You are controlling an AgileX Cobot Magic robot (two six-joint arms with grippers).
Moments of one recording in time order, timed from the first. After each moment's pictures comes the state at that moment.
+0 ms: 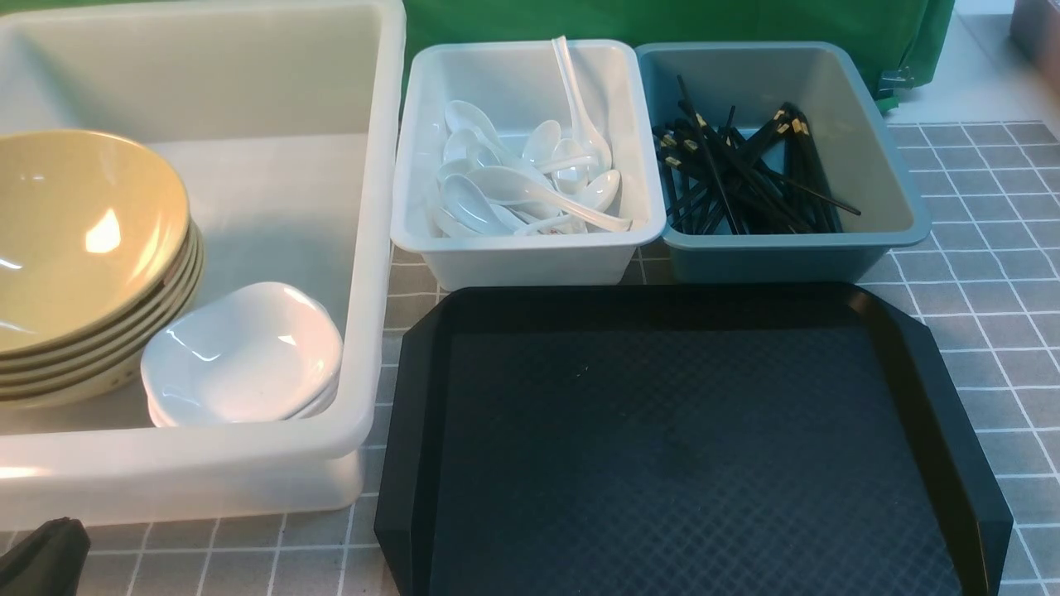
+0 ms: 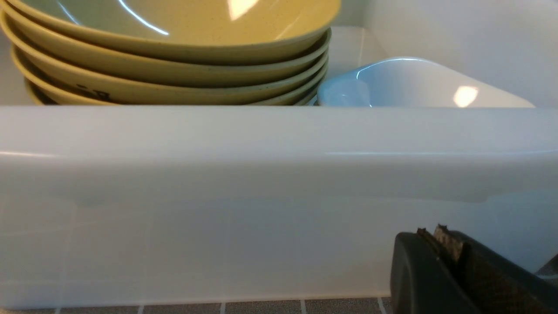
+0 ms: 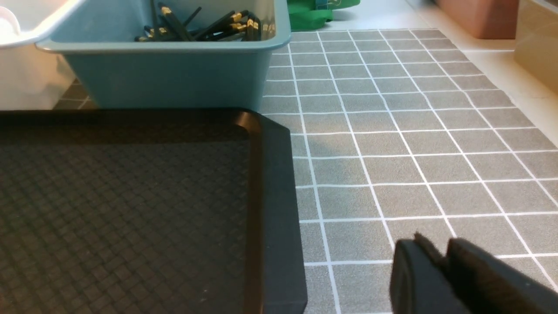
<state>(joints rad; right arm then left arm) -0.09 -0.01 0.03 -0.02 0.32 0.06 0.02 -0.02 0.02 -0.07 0.33 0.01</state>
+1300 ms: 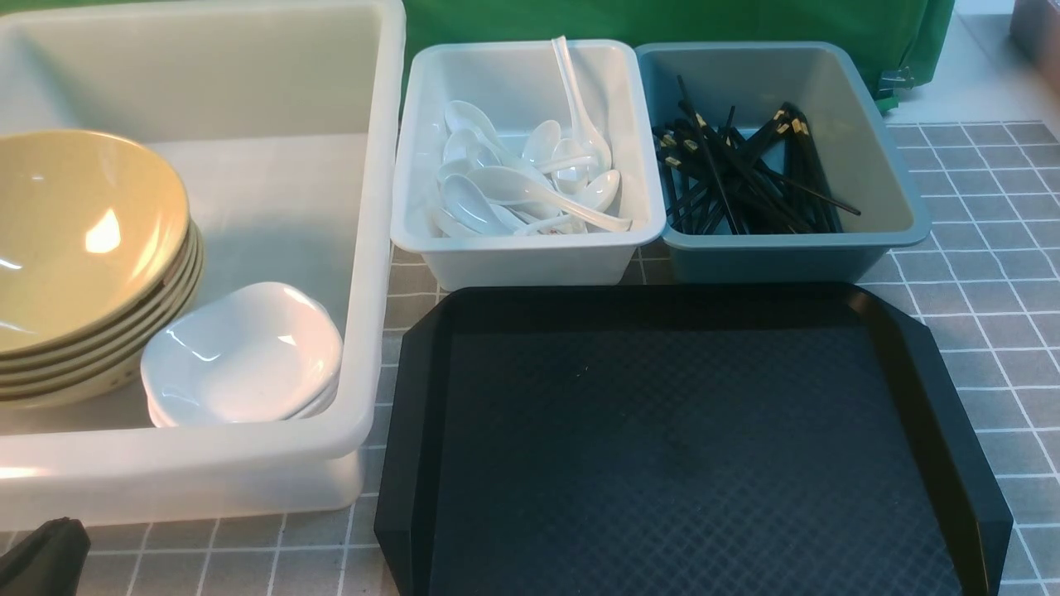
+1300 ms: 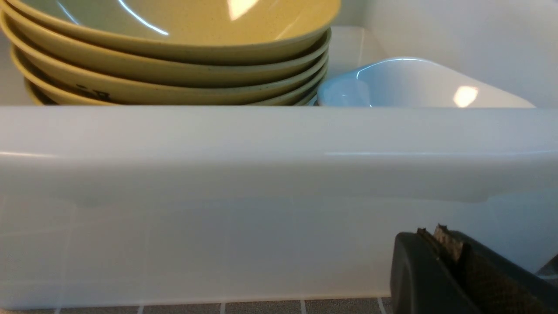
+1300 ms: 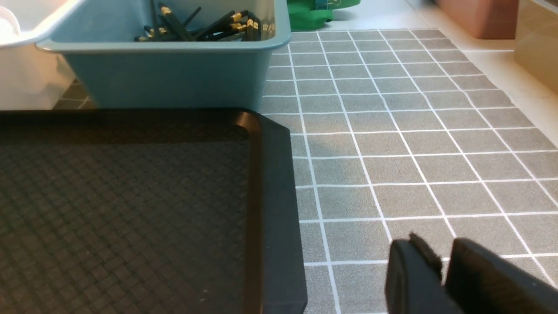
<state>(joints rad) -0.09 -0.01 0.03 -0.02 0.32 0.06 0.02 -0.02 0.02 -0.07 0.33 0.01</state>
